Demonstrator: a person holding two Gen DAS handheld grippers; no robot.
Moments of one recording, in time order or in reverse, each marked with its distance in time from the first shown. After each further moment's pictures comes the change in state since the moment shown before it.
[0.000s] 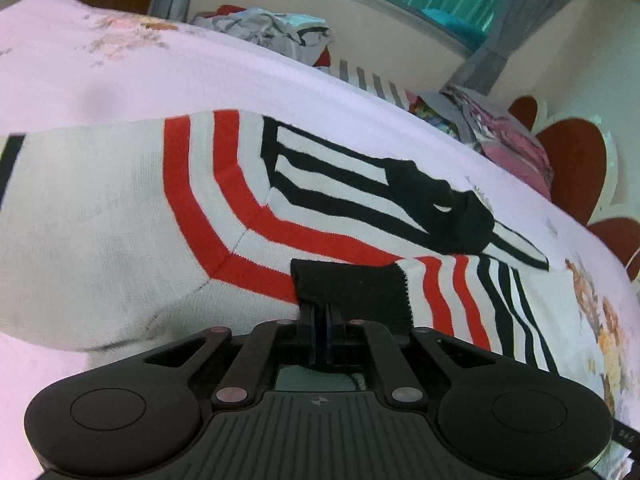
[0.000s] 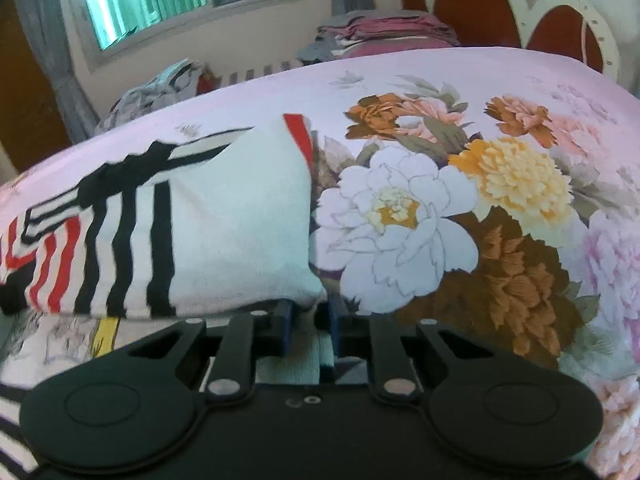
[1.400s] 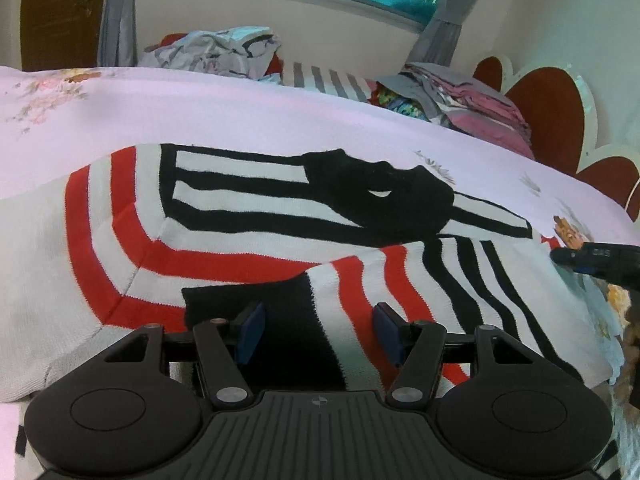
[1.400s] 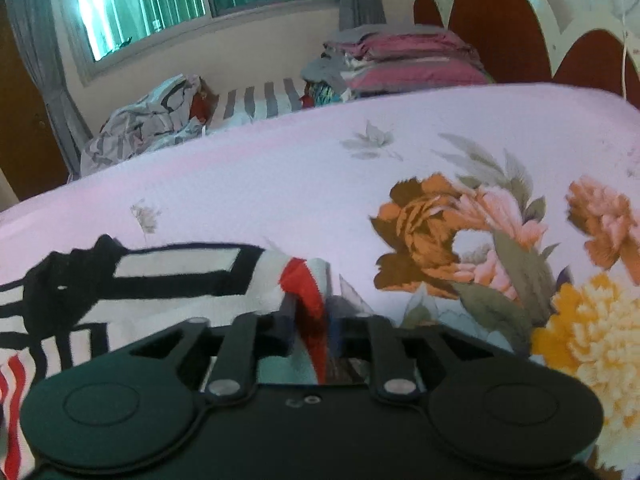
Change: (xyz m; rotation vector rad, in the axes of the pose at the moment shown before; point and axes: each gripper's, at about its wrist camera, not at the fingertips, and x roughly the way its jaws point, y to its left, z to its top) left arm 0.010 -0.056 -0.002 0.196 -0.008 0.004; right arm 0.095 0.002 0.114 -0.013 -0.070 -0.014
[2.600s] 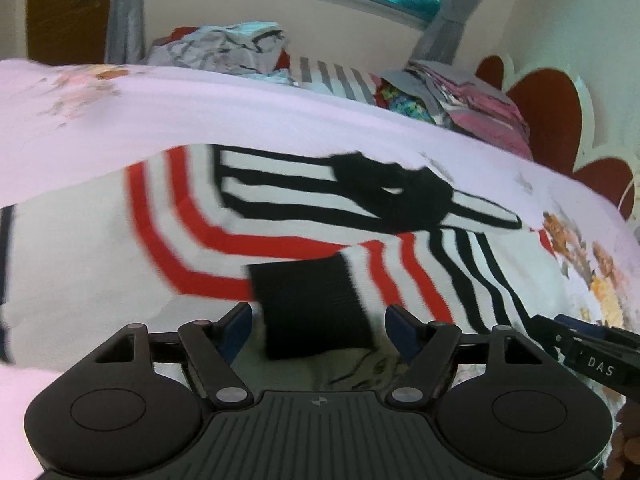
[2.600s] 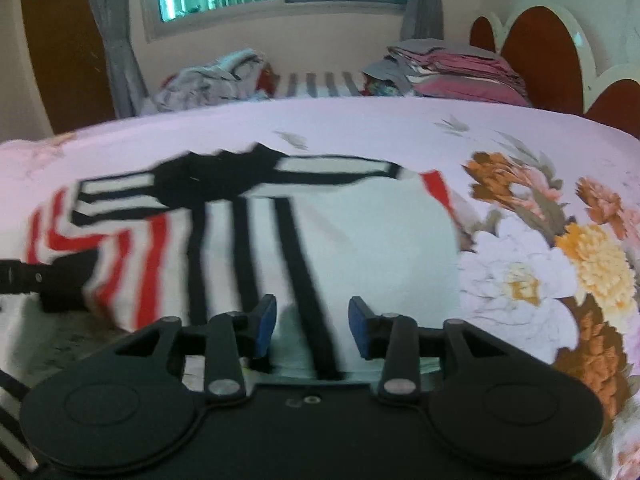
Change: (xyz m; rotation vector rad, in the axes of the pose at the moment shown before) left arm -0.062 0.039 -0.005 -0.021 0.030 0.001; right arm -0.099 0.108 -0.081 -0.166 0.016 0.077
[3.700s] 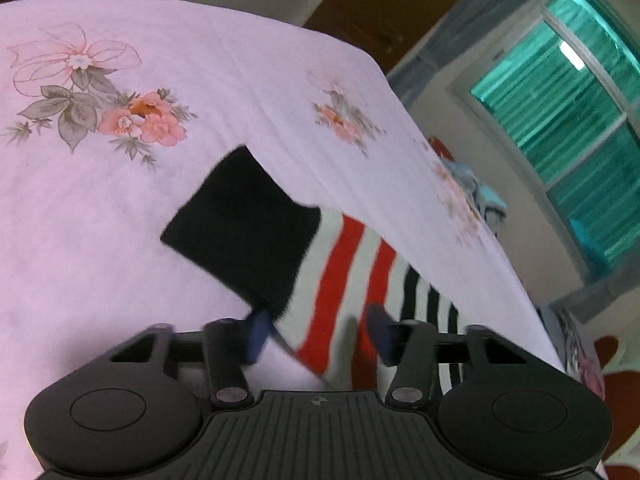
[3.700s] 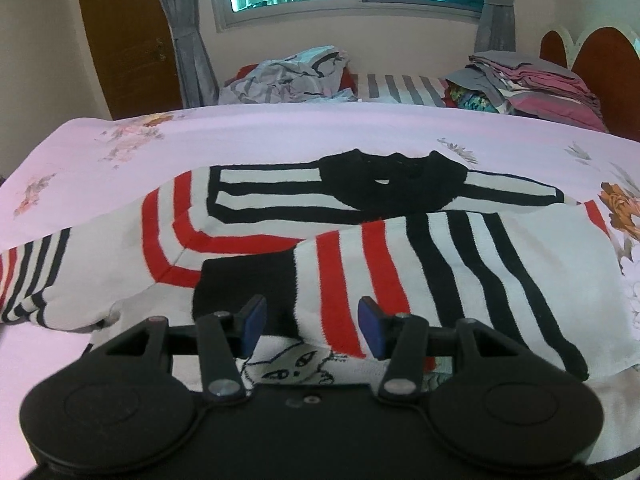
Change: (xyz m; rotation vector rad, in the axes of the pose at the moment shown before) left arm -0.093 0.330 -0.092 -0.773 -0.322 0.236; right arm 0.024 0.131 0.005 -0.071 0.031 0.115
